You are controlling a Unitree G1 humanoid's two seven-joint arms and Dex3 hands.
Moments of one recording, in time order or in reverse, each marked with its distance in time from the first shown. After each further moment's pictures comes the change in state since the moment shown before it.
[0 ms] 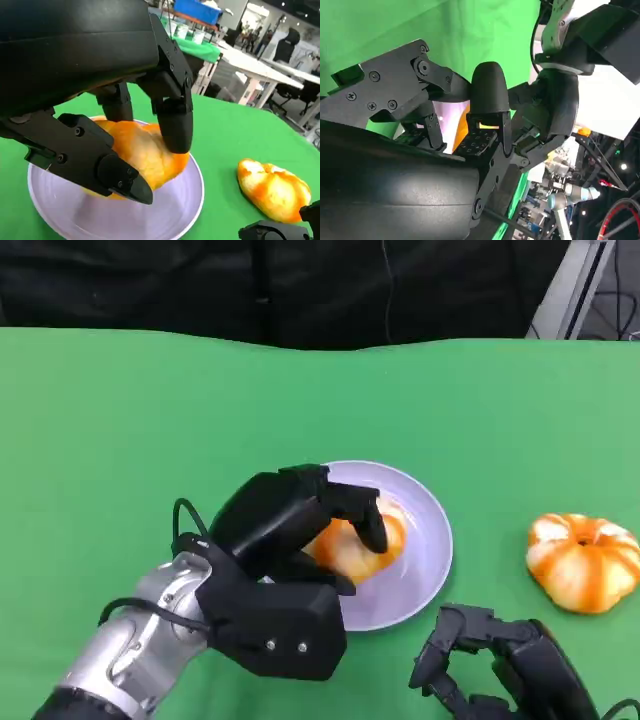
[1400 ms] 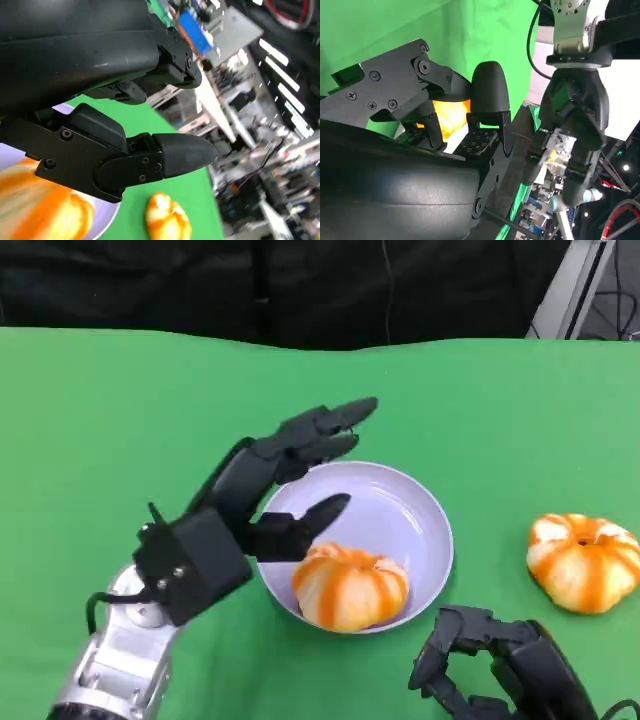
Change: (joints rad) left arm 0.070 -0.100 0.223 -0.028 -0.539 -0.075 -0.227; right arm 0.002 0.000 0.003 -0.003 0.007 0.010 0.010
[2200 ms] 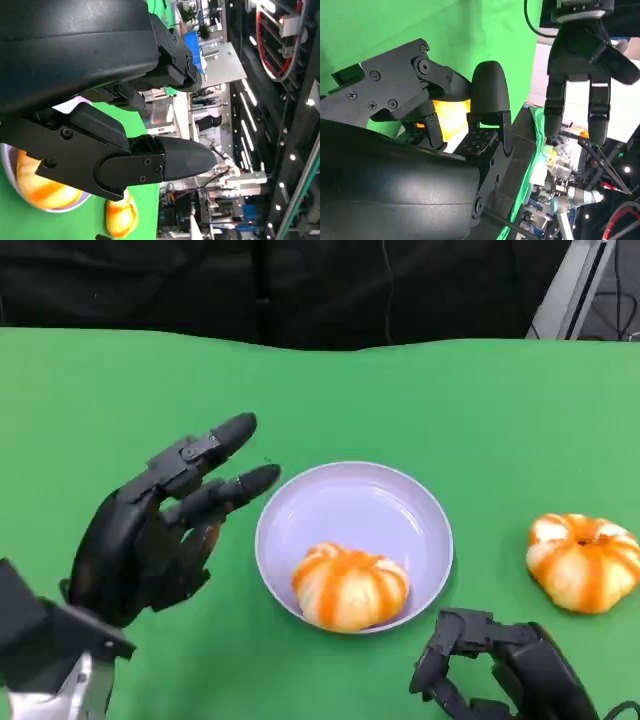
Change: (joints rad) left arm 0.240 0.006 0.213 -0.096 -0.417 0.020 -0.309; right arm 0.009 -0.005 -0.001 -0.007 0.002 0.003 0.010
